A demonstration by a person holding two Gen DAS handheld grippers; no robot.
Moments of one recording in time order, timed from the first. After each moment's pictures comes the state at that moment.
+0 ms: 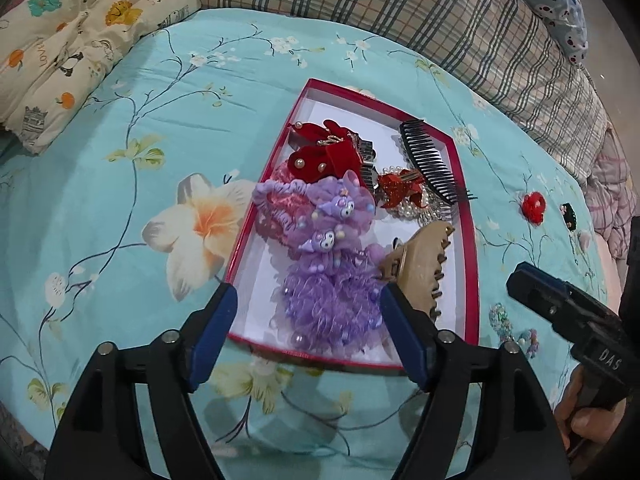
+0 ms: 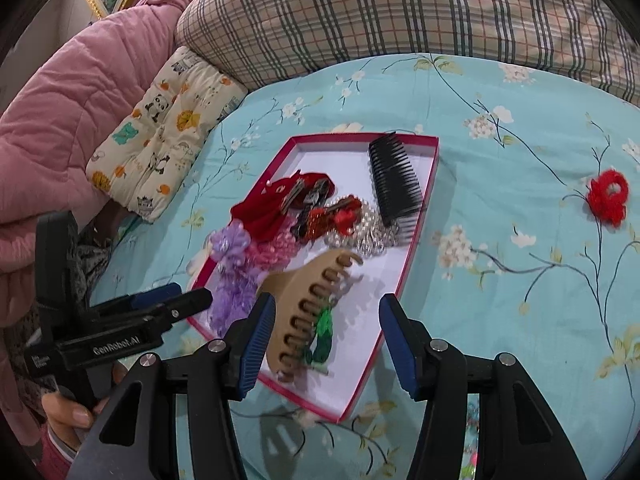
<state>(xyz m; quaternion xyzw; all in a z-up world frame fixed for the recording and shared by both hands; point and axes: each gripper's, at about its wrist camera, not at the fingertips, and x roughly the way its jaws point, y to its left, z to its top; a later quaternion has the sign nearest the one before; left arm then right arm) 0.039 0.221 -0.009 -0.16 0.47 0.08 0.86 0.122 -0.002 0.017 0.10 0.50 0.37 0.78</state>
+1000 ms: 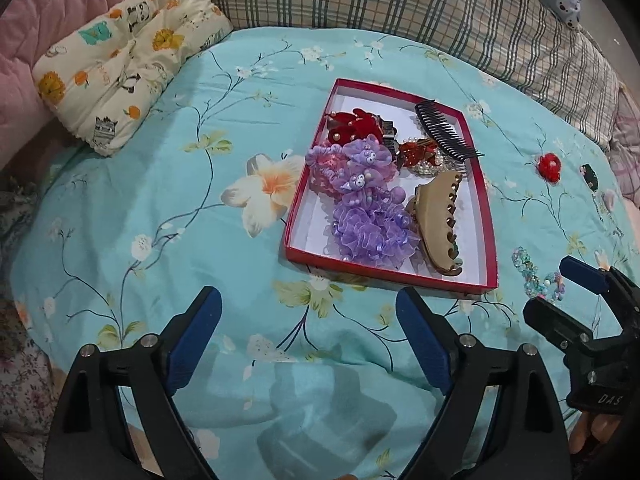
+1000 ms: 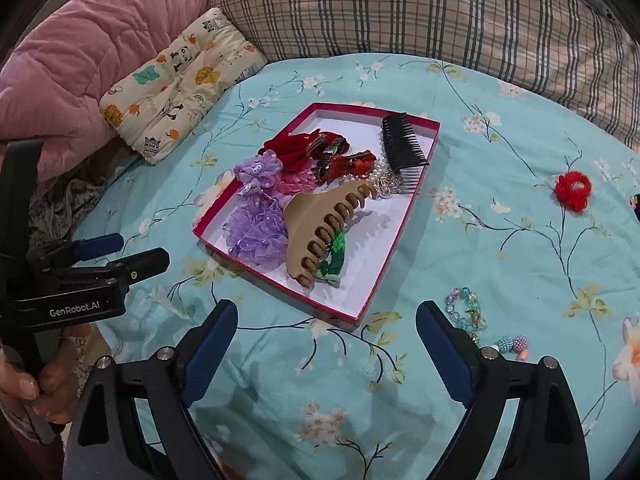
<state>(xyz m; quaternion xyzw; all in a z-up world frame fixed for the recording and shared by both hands) -0.027 0.199 0.019 -0.07 0.48 0.15 0.86 0.043 -0.004 0.041 0.01 0.49 0.35 0.80</state>
